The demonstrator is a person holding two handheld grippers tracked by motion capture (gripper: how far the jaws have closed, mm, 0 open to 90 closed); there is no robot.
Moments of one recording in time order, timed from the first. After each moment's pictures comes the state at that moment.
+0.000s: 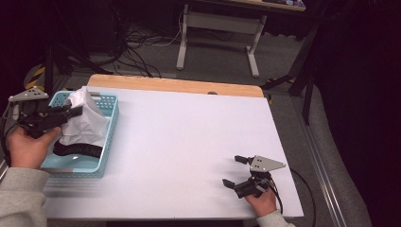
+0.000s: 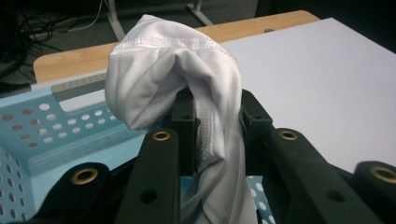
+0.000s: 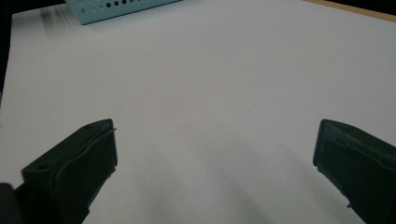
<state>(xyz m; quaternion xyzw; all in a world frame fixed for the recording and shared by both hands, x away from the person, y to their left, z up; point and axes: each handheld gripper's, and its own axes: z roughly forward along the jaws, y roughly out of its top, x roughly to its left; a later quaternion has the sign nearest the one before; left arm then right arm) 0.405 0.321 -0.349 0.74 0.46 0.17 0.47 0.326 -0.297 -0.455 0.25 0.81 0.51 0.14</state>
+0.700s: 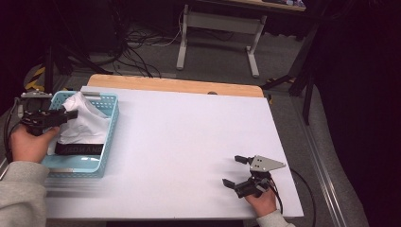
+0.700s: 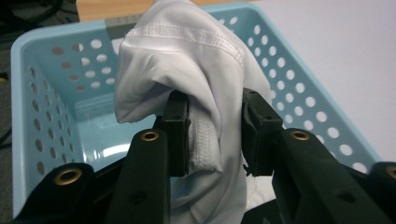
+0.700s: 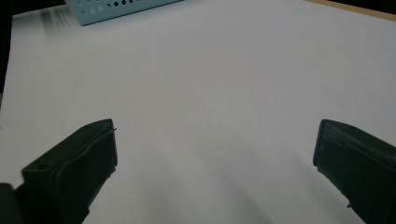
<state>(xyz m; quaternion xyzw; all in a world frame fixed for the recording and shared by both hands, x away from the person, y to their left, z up) 0.430 0.340 -0.377 0.74 0.53 0.16 0.39 0.326 -0.298 -0.455 0.25 0.81 0.51 0.13</state>
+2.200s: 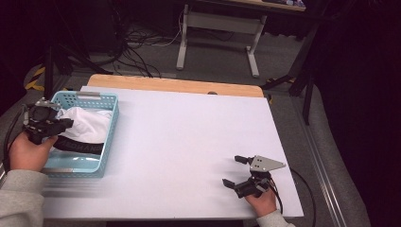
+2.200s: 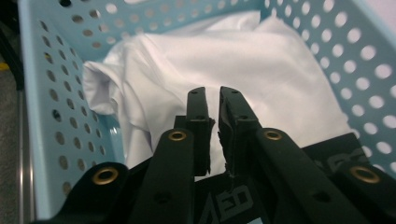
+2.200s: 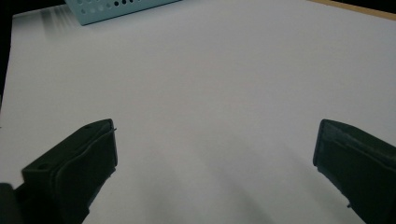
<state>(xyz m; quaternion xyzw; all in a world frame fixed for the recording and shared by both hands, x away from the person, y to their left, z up) 0.417 0.326 -0.387 0.77 0.54 0.19 0.28 0.326 -0.298 -0.455 0.25 0.81 0.51 0.13</state>
